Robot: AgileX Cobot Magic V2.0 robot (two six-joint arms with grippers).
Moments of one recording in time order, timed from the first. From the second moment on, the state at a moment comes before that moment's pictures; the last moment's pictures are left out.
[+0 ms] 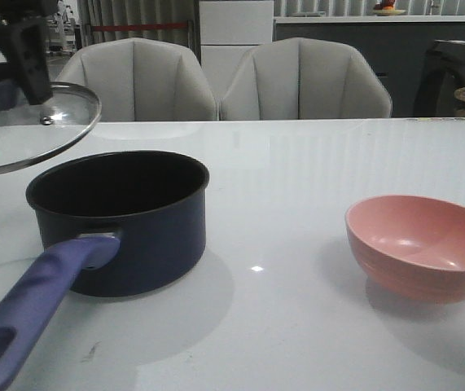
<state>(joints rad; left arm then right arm) -0.21 1.78 -1.65 -0.10 1.24 0.01 0.33 0.26 -0.19 0.12 0.13 -0.09</state>
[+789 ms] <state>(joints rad) -0.40 1.93 -1.75 -0.10 1.24 0.02 0.33 0.26 -0.19 0.12 0.13 -0.09</state>
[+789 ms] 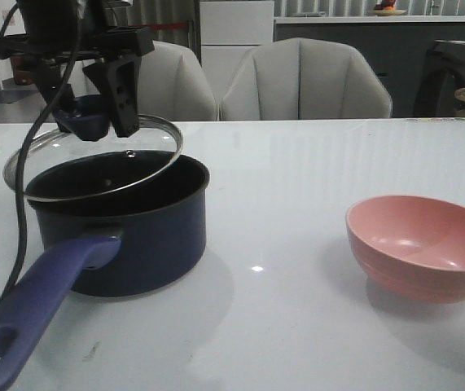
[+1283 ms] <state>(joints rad) -0.44 1.93 -1.75 -0.12 1.24 0.02 0.33 0.26 -0.19 0.12 0.13 -0.09</state>
